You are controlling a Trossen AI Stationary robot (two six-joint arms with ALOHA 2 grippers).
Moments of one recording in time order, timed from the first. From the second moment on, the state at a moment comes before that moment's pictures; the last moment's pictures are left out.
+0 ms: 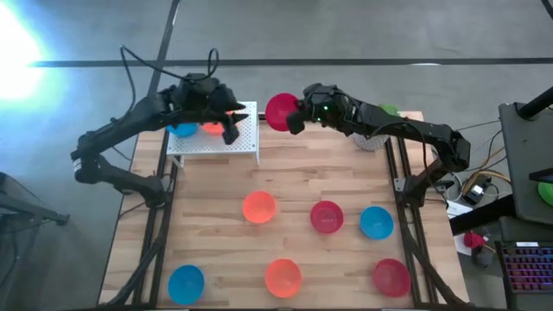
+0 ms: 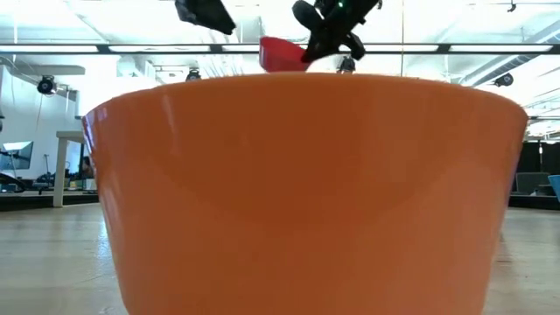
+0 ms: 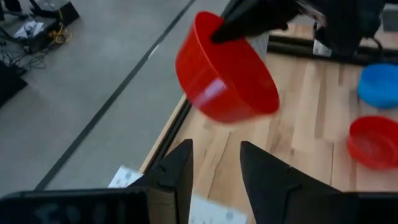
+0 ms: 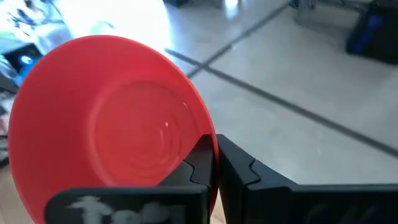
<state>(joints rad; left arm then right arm) 0.42 1.26 1.52 -0.76 -0.06 0.12 -0.33 1.57 1.49 -0.40 0.42 0.33</state>
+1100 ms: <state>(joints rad) 0.41 1.36 1.52 -0.53 -0.07 -0.09 -0.30 1.57 1.49 -0.35 0.51 0.19</state>
